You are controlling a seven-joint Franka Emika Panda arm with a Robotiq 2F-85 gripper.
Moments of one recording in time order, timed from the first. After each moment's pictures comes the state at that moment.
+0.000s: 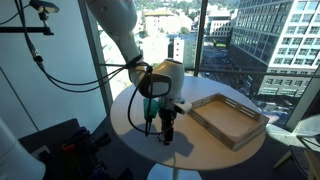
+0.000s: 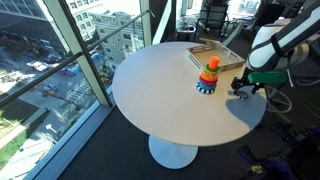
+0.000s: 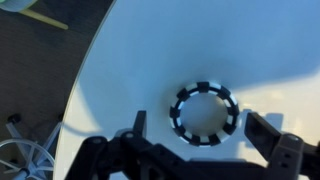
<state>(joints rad) -0.06 0.55 -0.15 -2.25 0.06 2.65 0.33</state>
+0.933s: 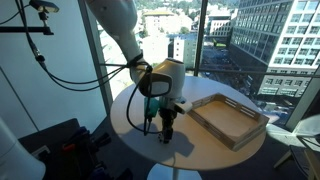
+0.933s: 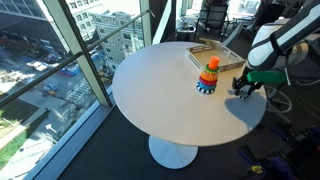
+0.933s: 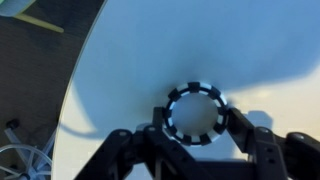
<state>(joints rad) -0.05 0.55 -0.15 -2.24 0.10 2.65 0.33</state>
